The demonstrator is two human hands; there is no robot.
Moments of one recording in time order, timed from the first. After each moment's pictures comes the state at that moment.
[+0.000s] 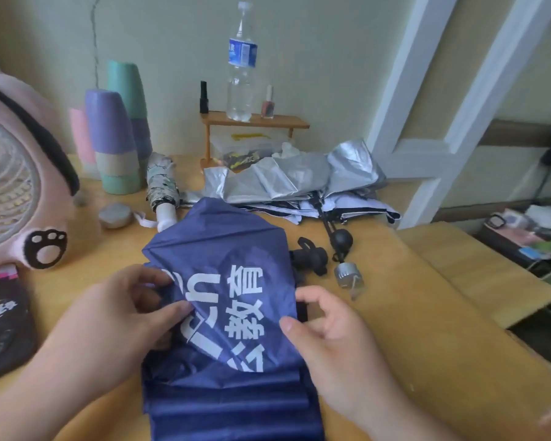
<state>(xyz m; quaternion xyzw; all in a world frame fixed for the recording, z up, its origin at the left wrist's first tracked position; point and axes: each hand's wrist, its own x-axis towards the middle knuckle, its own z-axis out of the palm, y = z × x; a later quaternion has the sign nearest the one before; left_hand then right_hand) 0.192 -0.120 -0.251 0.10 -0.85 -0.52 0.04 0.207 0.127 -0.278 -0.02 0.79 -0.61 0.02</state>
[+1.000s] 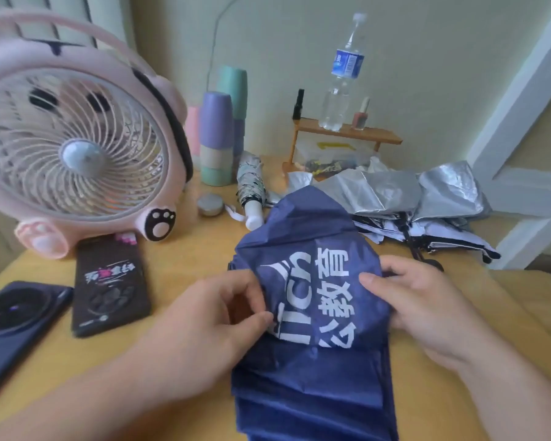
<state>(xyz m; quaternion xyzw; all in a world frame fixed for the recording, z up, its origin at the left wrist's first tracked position) 0.206 -0.139 -0.265 -0.09 -0.85 -0.52 0.06 0.131 0.122 -0.233 -0.06 0.78 -0.61 0.11</state>
